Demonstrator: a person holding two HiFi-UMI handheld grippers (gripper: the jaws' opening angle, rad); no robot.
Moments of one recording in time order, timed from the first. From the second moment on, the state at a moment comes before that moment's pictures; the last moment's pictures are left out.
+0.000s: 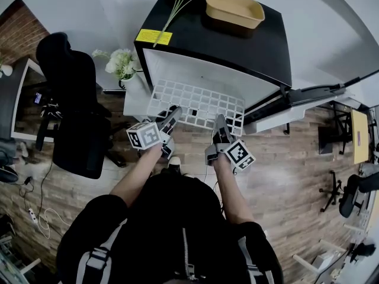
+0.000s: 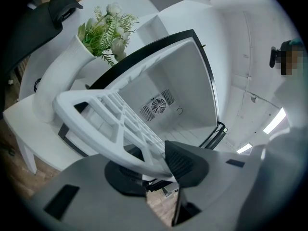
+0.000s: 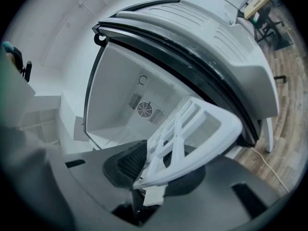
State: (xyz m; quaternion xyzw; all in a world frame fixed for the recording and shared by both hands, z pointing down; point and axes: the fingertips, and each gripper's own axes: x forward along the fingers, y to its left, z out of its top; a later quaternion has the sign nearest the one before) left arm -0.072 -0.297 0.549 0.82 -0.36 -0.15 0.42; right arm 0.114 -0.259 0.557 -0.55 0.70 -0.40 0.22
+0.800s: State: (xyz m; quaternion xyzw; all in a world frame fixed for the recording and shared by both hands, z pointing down) left arm -0.069 -0.315 0.550 0.82 -0.35 -0.16 0.42; right arm 0.108 -0.265 0.559 -0.56 0.70 -0.39 0.22
